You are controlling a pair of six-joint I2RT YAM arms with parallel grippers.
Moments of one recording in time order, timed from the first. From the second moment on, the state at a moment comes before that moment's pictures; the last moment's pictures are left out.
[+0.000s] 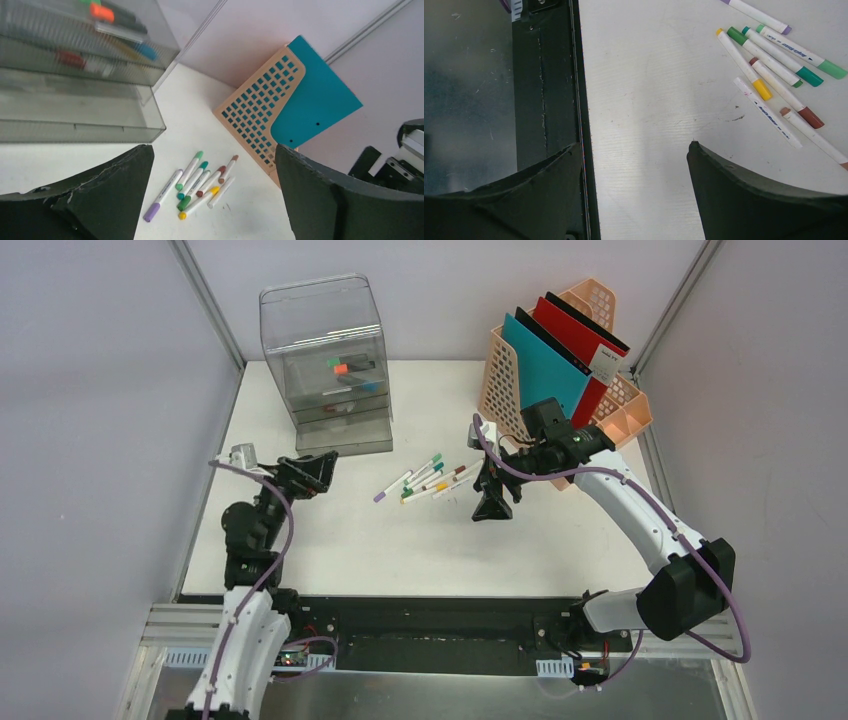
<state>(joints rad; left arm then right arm) 0.01 0.60 0.28 0.42 0.32 -0.79 0.47 1.37 1.25 -0.96 -0.88 -0.67</state>
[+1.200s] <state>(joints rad) -0.45 1.18 0.75 -0.20 0.12 -0.55 0.47 1.39 1.25 -0.97 -0.87 -0.68</state>
